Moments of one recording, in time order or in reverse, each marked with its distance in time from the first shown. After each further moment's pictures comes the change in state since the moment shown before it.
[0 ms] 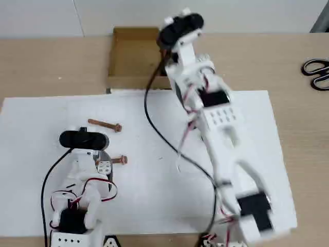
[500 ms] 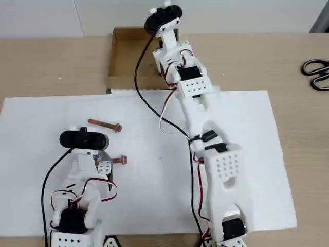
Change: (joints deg) left arm 0.0 0.0 0.0 0.0 0.0; right arm -0.8 47.9 -49.1 0.0 0.0
